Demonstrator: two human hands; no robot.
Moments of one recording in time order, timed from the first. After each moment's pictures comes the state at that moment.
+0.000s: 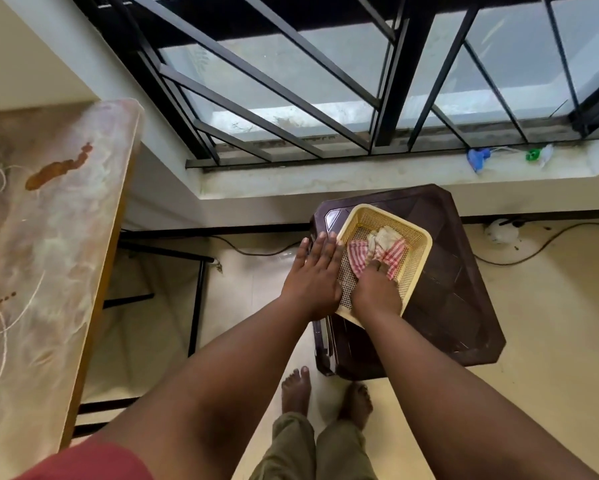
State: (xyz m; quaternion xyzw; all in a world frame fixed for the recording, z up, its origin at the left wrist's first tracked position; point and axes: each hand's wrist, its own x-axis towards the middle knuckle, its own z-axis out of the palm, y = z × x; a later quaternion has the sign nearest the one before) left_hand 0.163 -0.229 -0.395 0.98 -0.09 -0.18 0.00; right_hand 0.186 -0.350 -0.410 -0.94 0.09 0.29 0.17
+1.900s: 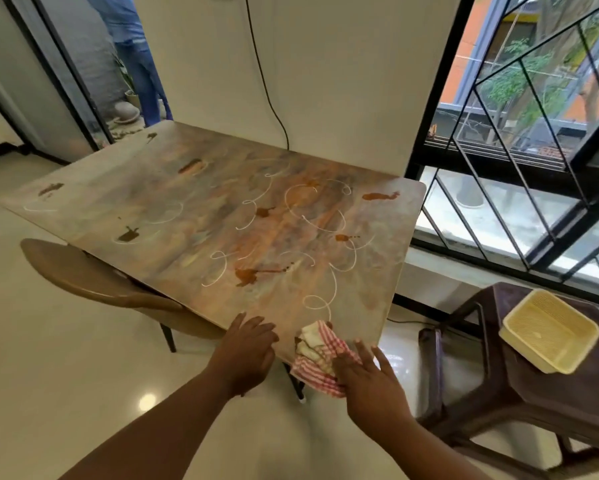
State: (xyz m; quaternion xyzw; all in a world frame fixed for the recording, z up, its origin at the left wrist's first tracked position) left_hand -0.394 0.107 -0.234 0.99 0.15 -0.02 0.07; right_hand -0.268 -0.118 -0.242 -0.86 -0.51 0.07 0.02
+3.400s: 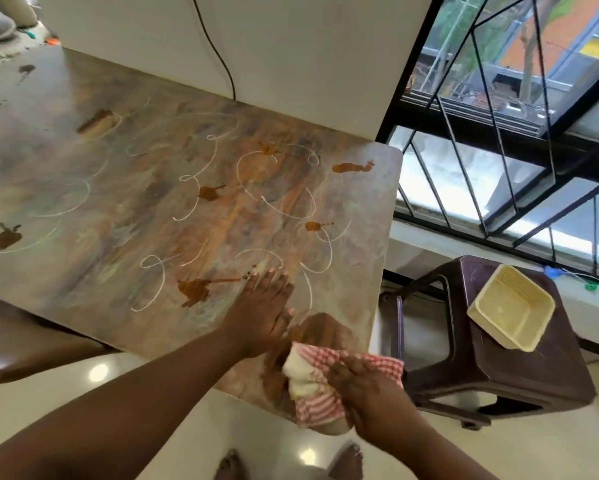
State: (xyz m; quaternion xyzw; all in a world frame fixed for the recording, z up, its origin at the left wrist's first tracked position) left_hand -0.247 0.161 -0.270 0.99 0.05 -0.02 0.11; right_hand -0.203 -0.107 -0.244 -0.82 -0.55 0.12 0.05
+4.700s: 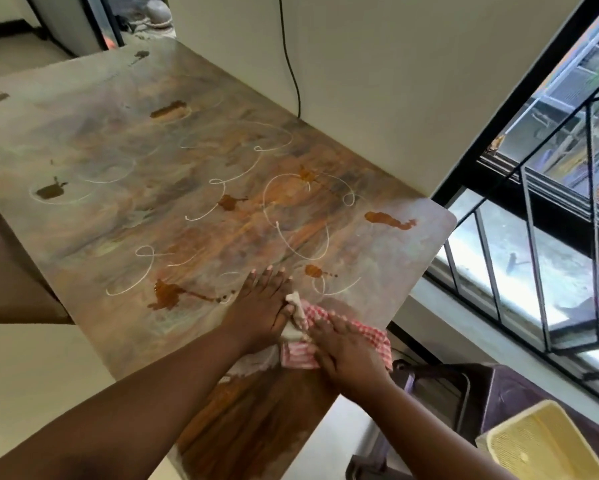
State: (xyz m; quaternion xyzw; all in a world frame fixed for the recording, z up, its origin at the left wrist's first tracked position) left_hand -0.147 0.141 -0.276 0.96 0.27 -0.02 0.11; right_hand -0.007 -0.032 -0.266 -0.77 -0.61 0.18 0.10
